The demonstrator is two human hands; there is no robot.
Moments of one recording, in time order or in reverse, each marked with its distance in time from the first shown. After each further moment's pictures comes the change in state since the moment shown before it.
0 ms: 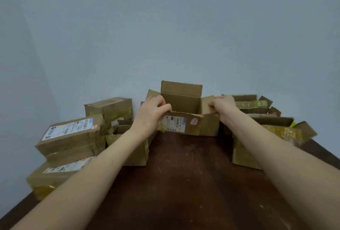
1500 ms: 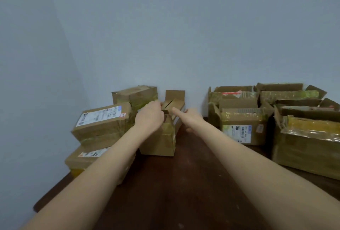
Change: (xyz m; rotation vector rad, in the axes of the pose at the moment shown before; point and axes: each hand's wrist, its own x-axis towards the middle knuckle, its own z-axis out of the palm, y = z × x) left_hand -0.046 -0.043 -0.017 -0.004 -0.443 -0.803; right_hand -0.057 0.041 0.157 -0.415 -0.465 -0.063
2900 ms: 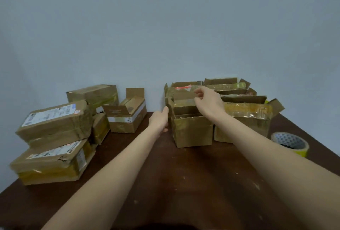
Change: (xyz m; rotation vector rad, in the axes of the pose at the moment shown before) left_hand -0.044 0.130 0.069 -0.916 -0.364 -0.338; right_hand -0.087 0.062 -0.154 -0.328 0.520 -0.194
